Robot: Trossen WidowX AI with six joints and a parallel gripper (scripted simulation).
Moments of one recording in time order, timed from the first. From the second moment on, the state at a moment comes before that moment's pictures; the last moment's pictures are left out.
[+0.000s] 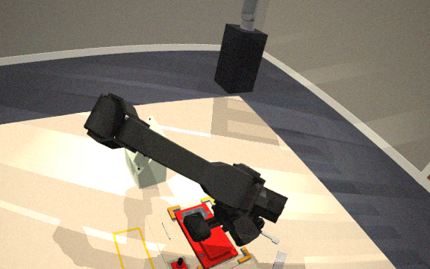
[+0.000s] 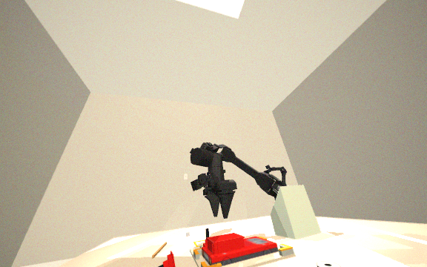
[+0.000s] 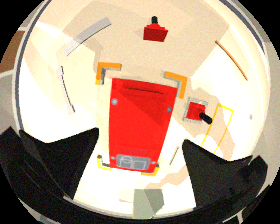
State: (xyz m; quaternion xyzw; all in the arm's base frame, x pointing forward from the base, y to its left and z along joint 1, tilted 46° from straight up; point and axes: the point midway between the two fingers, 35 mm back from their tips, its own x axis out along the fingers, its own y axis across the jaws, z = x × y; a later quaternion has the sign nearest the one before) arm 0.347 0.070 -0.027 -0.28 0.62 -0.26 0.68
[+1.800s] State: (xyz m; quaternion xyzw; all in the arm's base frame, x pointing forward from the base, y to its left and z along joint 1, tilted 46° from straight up) arm 0.346 0.036 -0.062 -0.28 0.62 -0.26 0.68
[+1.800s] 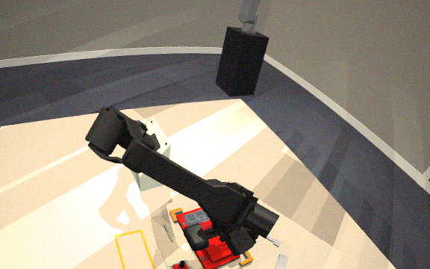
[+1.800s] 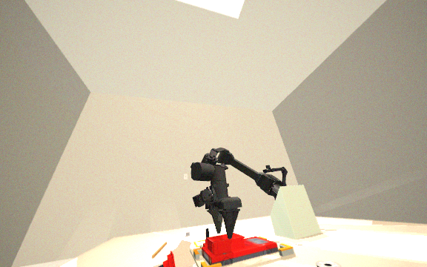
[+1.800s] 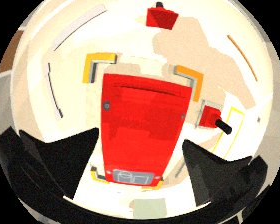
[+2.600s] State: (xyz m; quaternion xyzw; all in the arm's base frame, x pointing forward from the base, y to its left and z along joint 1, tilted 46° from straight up) arm 0.346 0.028 -0.070 -0.29 0.62 -0.26 0.68
